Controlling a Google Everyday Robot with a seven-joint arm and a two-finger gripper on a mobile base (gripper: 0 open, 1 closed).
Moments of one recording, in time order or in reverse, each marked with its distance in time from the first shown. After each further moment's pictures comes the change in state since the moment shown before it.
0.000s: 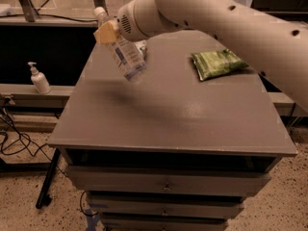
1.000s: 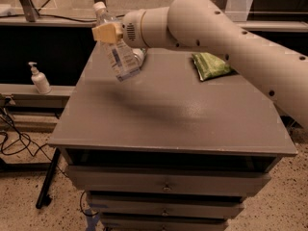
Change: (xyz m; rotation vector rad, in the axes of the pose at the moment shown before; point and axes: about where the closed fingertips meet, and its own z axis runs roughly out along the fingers) arm -0.009 0.005 0.002 -0.089 -0.216 0.055
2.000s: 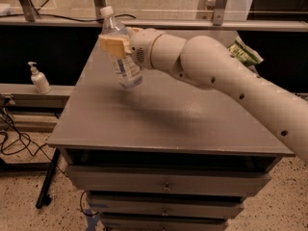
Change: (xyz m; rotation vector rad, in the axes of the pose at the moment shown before) arm 0.011 0.003 -0.022 -0.009 -0.244 -0.125
